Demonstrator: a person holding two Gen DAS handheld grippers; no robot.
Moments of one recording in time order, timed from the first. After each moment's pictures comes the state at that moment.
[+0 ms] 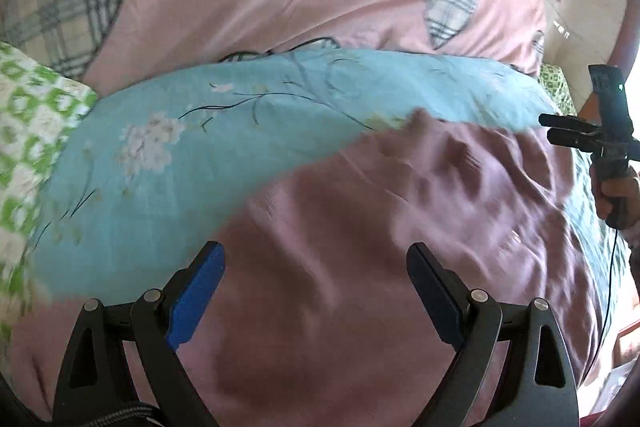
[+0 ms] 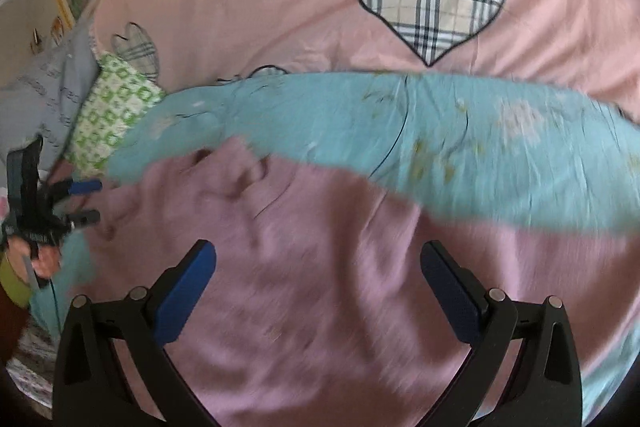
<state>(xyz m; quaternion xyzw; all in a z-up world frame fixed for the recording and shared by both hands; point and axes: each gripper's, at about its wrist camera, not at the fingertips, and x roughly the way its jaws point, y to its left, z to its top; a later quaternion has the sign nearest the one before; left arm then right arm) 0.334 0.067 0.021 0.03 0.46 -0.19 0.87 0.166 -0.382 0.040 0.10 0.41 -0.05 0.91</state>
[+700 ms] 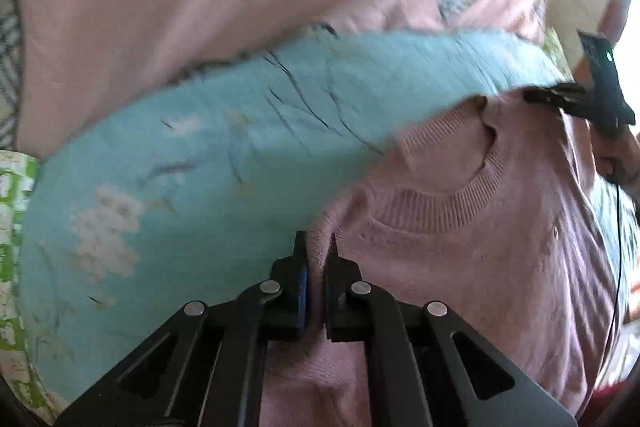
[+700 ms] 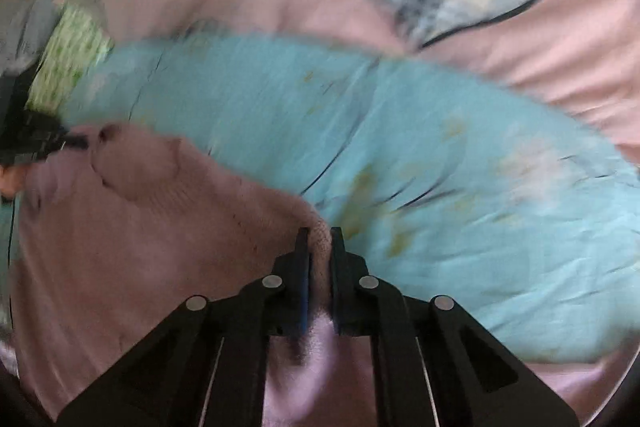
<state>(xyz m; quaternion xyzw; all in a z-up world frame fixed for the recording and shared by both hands) 0.408 0.039 0.002 0.08 0.48 -0.21 0.85 0.213 -0.436 0.013 0.03 0.44 -0.09 0.89</state>
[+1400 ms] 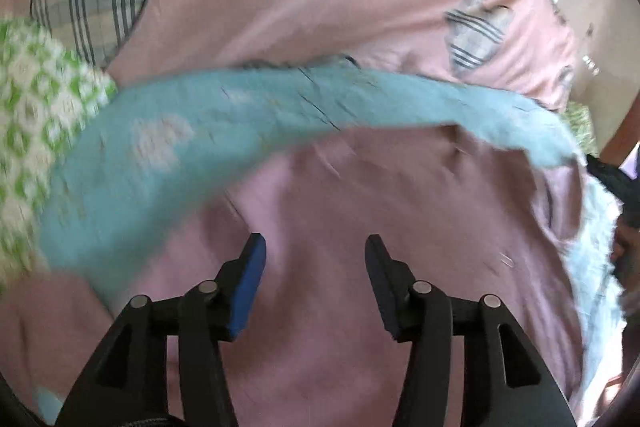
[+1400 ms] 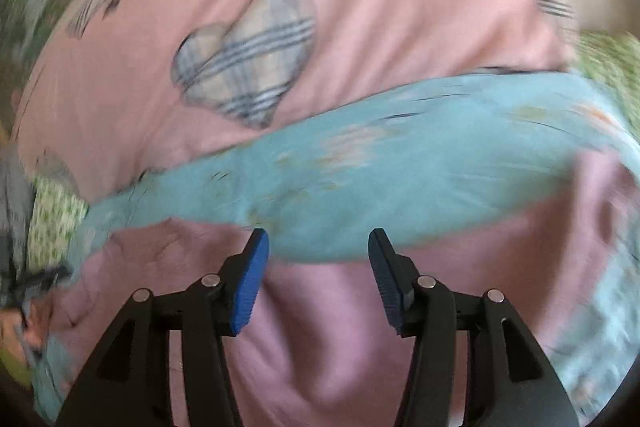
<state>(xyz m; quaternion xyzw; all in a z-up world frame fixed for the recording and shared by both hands) 0.288 0.031 0.042 -0.03 0.45 -0.13 0.88 0.008 -0.483 0.047 0.21 0.26 -0.26 0.91</state>
